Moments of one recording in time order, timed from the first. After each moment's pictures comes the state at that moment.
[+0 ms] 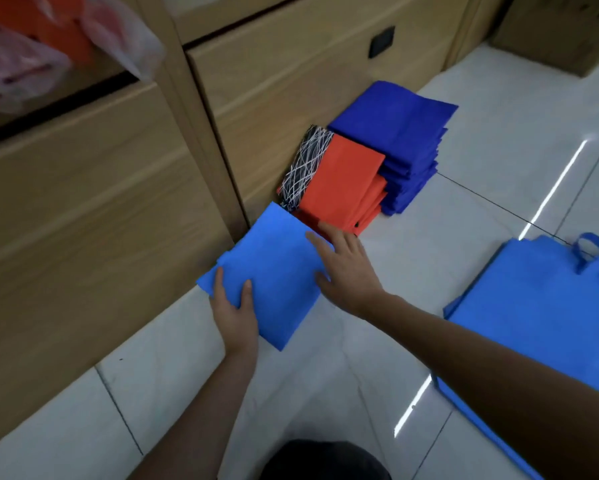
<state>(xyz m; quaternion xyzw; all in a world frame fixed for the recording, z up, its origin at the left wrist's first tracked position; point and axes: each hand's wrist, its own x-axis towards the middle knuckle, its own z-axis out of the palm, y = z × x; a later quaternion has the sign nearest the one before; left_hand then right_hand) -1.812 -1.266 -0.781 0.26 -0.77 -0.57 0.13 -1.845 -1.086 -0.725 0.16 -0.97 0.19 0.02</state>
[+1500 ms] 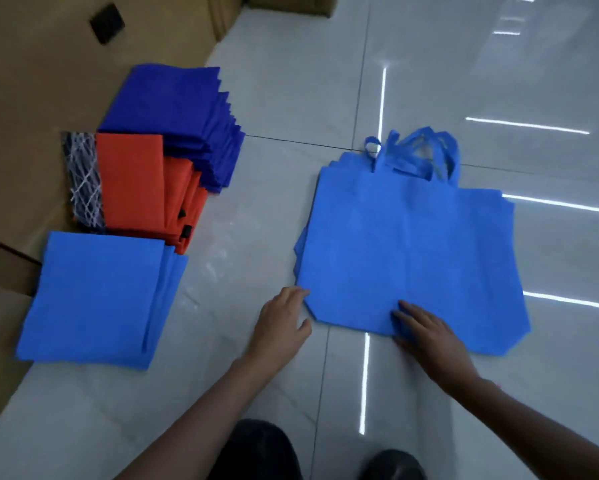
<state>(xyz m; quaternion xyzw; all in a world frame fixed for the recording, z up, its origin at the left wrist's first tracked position) -1.733 -1.084 -0.792 -0.41 -0.85 -0.26 -0.20 -1.528 -0.885 -0.812 -0.23 -0.96 0.13 -0.06</state>
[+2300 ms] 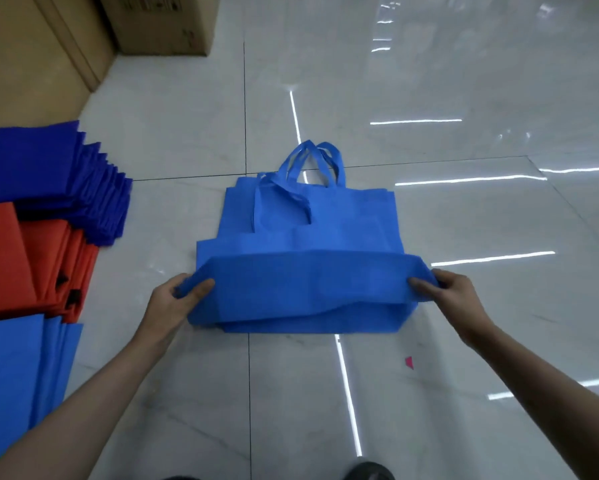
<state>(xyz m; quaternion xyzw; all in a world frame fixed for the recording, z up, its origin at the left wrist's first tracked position) -1.787 -1.035 -0.755 -0.23 -0.72 -0.57 -0.32 -1.442 -0.795 -0.737 -0.51 -0.67 0.51 0.20</state>
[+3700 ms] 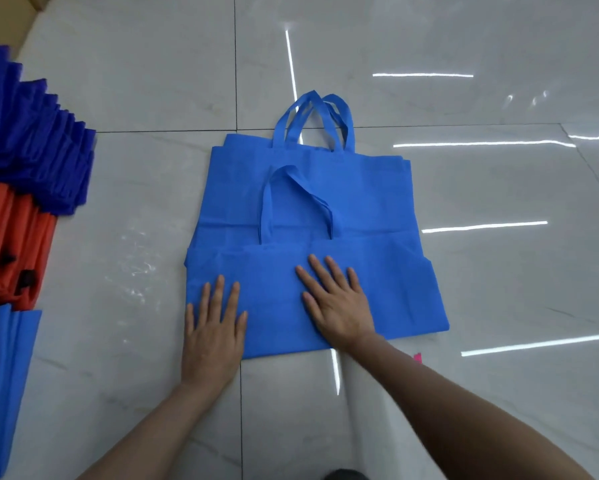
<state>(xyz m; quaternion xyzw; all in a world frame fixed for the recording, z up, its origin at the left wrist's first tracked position) -1.715 -1.025 -0.844 -0.44 -0.89 -0.05 -0.12 -1.566 -0.863 -0.845 -0.34 -0.93 0.11 -0.02</state>
